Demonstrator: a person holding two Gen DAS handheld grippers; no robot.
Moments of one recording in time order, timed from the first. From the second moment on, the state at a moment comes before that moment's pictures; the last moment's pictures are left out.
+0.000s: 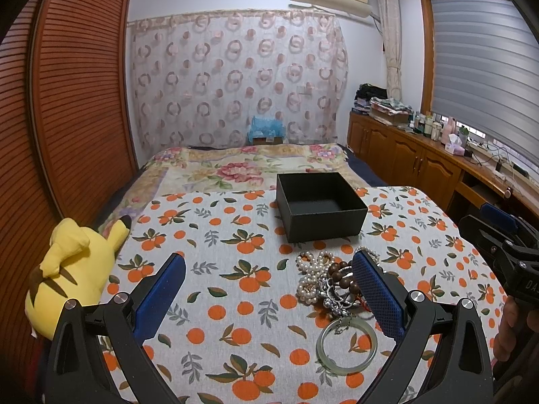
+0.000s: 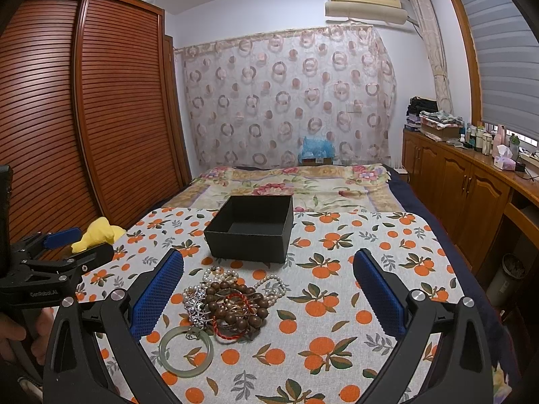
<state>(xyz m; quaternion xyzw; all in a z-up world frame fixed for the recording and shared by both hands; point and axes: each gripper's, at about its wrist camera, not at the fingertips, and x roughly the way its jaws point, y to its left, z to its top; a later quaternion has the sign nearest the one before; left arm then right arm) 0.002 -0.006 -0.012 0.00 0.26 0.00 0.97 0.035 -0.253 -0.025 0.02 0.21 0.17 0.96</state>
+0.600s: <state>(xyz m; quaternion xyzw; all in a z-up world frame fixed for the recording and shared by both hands) 0.002 -0.006 -0.012 0.00 0.26 0.00 0.97 0.033 -0.256 -0.024 0.01 0.21 0.18 0.96</state>
